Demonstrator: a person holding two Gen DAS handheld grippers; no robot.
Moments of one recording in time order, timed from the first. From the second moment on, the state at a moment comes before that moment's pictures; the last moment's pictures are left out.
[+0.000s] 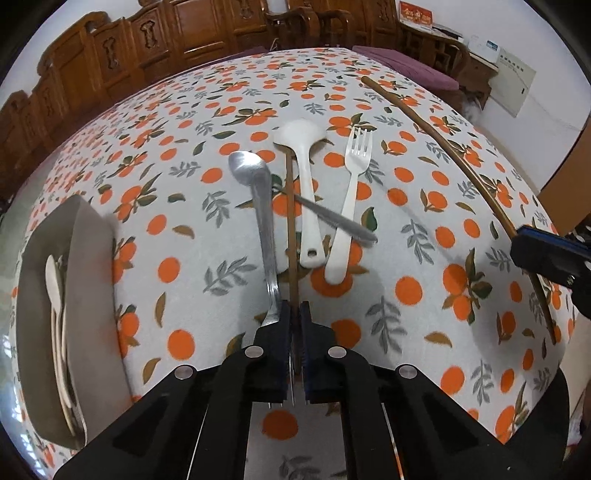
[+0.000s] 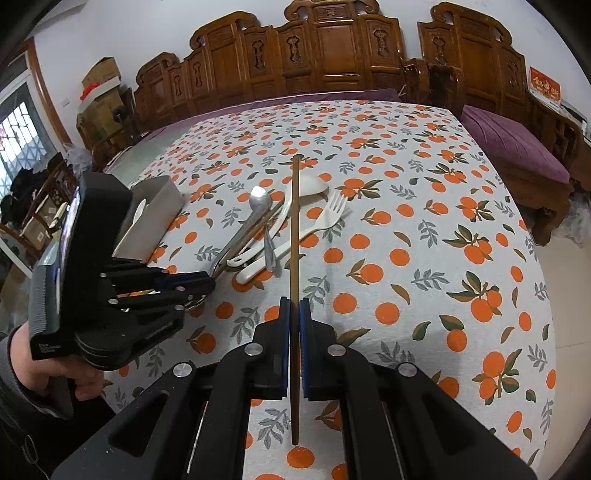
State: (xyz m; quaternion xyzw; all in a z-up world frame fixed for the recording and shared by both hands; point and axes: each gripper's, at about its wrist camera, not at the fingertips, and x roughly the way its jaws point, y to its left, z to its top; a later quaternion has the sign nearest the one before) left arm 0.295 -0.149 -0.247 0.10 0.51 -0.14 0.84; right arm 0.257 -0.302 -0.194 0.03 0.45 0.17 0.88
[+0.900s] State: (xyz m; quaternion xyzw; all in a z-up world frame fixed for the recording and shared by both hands) left arm 0.231 -0.072 -0.172 0.06 0.47 -0.16 0.87; right arm 0.239 -0.252 -0.187 -0.02 0.44 0.21 0.87
